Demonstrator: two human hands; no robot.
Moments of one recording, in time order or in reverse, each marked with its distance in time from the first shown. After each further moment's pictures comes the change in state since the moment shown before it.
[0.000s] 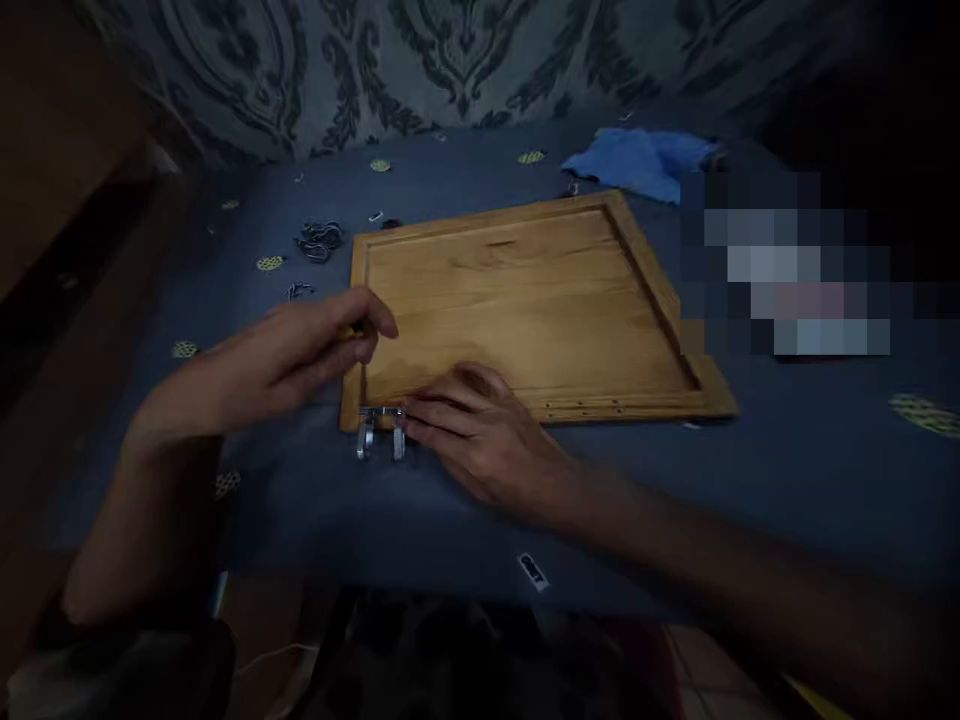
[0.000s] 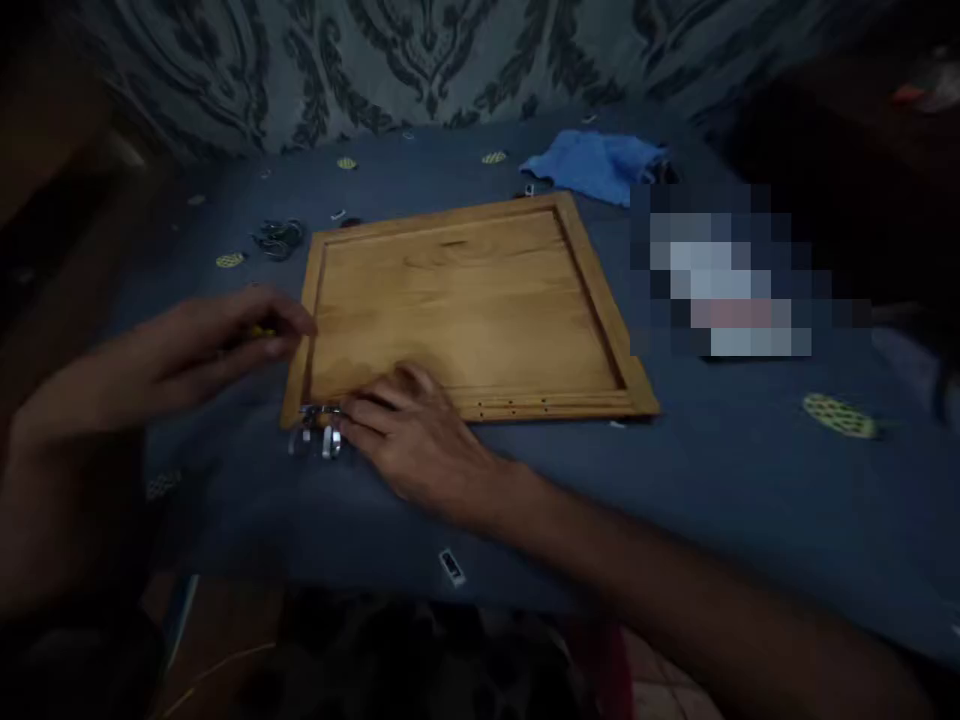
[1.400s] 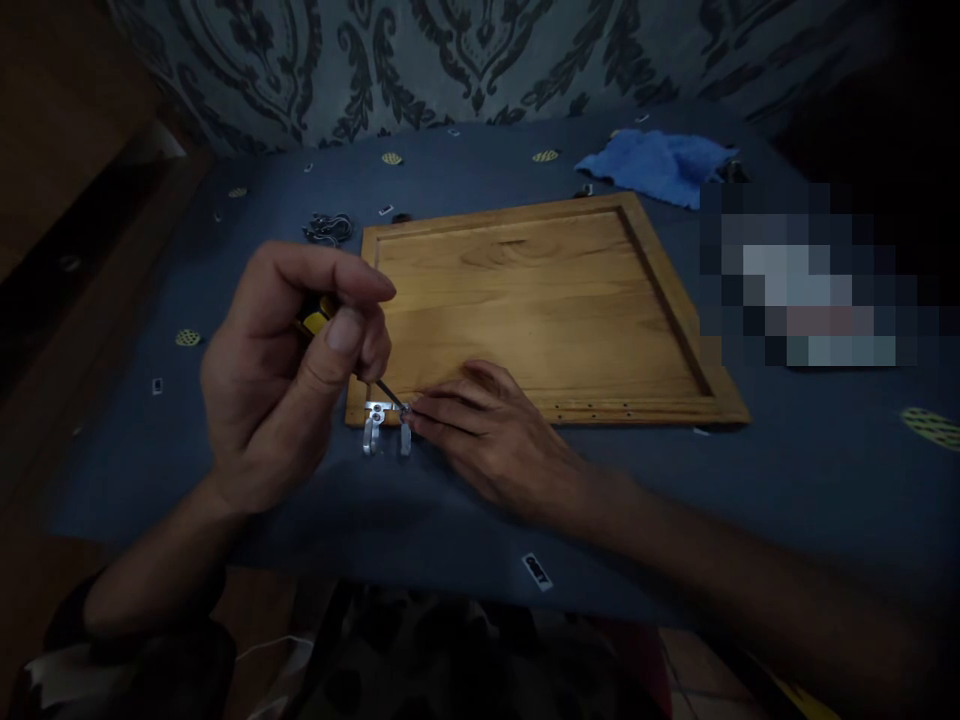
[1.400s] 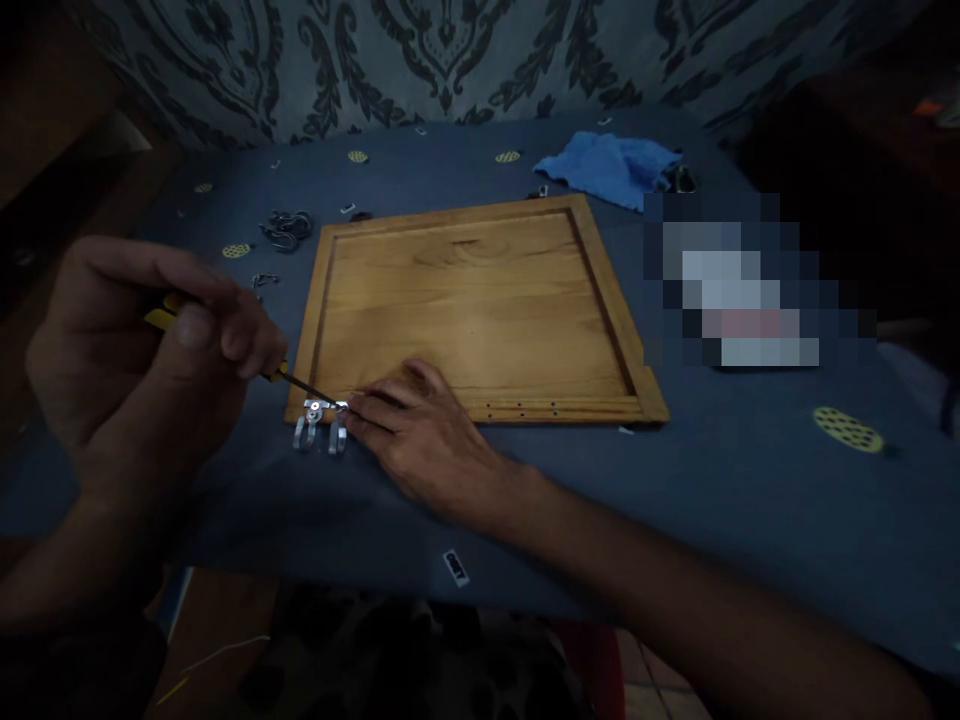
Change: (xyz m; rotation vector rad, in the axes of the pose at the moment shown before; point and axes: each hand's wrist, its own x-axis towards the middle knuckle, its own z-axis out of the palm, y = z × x) left_hand -0.003 0.036 0.053 -0.538 0.844 0.154; right_hand 0.001 0.002 -0.001 0.018 0.006 0.006
